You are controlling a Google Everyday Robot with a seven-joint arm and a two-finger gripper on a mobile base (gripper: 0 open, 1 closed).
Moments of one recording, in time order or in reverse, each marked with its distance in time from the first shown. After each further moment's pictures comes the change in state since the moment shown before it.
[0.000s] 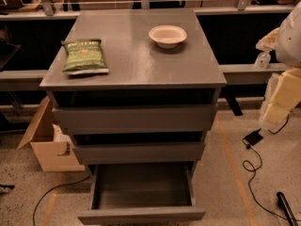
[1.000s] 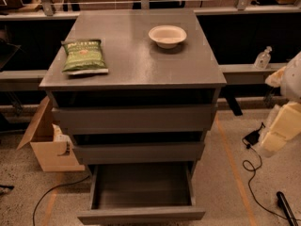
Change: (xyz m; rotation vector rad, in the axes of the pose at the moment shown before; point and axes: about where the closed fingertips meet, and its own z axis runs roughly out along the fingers) arm 0.036 0.031 0.047 -0.089 -0.031 0.196
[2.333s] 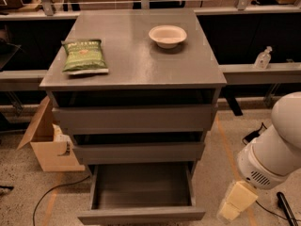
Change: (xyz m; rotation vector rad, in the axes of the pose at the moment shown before) arm 0.047 0.095 0.165 -0.164 0.070 0.183
